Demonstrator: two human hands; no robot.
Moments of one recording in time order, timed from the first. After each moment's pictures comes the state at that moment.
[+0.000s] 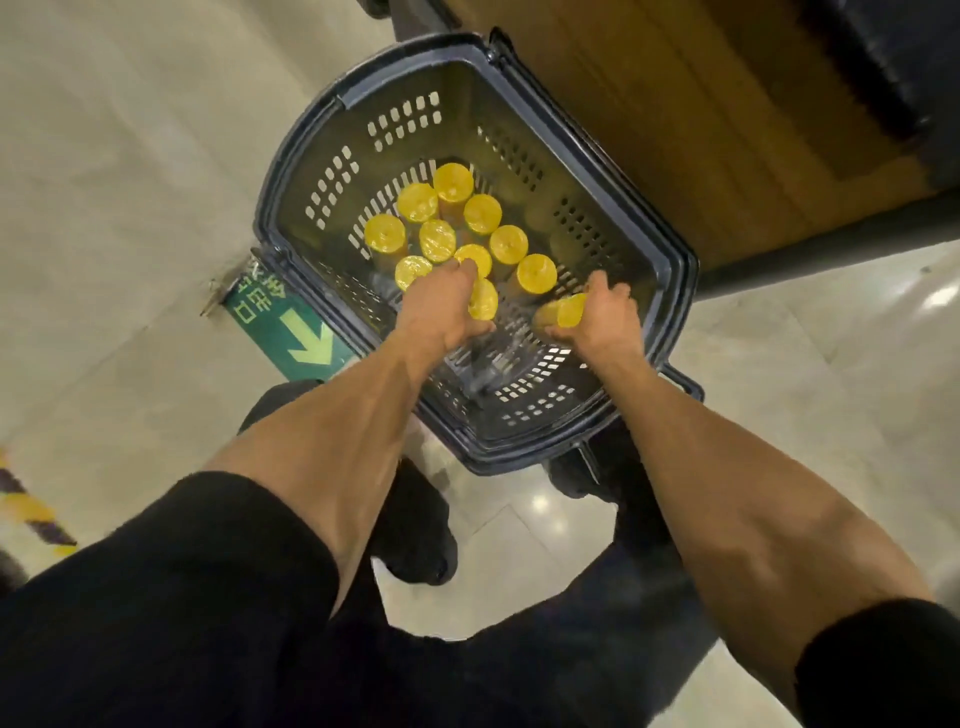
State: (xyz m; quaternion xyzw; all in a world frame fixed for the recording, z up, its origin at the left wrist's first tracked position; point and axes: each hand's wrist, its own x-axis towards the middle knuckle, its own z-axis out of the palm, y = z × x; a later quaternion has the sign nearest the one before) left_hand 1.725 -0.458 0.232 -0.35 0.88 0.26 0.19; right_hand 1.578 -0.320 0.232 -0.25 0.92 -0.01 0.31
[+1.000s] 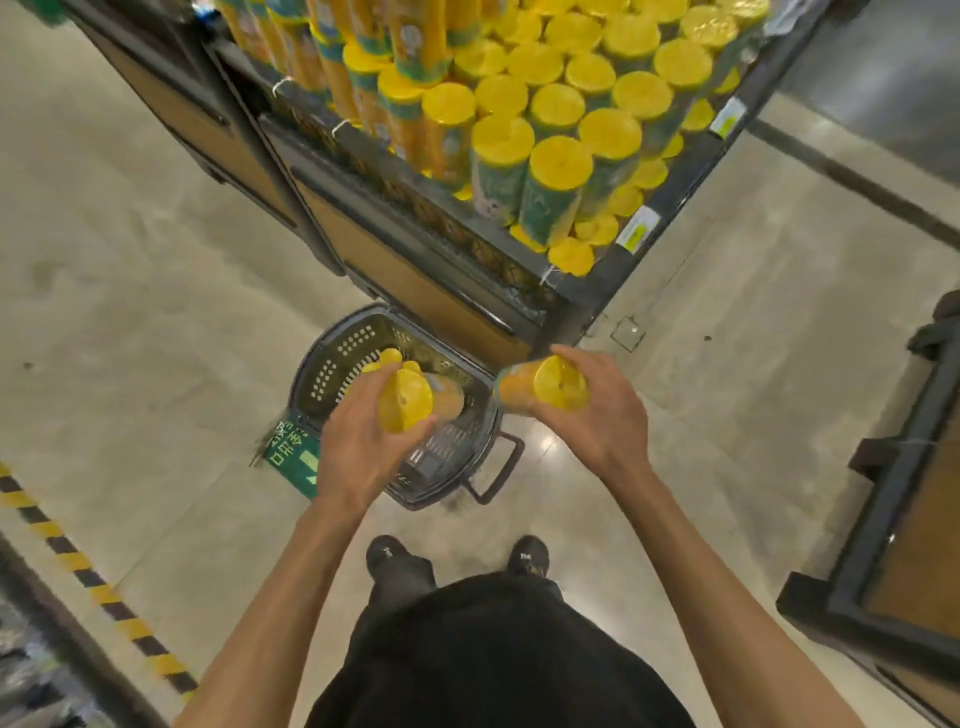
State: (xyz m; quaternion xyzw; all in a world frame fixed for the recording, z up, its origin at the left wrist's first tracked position) left_hand 1.724 -0.307 0.732 -0.40 0.85 0.33 -0.09; right_hand 1.538 -0.131 0.732 -0.26 0.89 -0.33 0.17
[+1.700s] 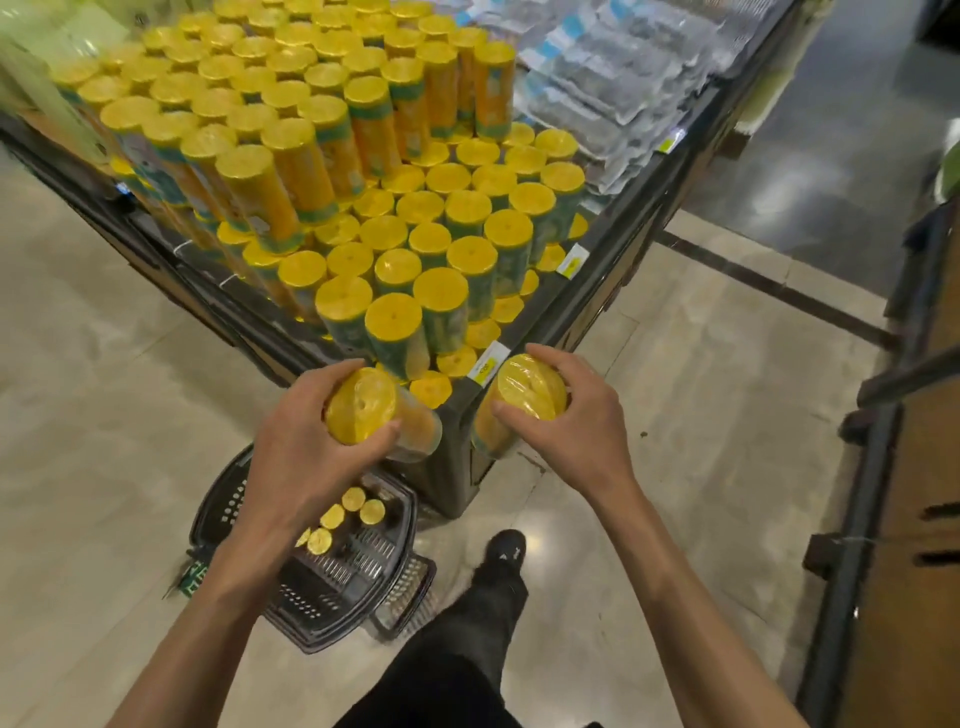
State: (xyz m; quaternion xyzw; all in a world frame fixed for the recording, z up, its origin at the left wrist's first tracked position) left_hand 1.530 -0.246 0.846 -0.31 0.87 0.32 -0.21; right_hand 1.345 -0.065 0.820 -0.30 0.83 -0.46 0.10
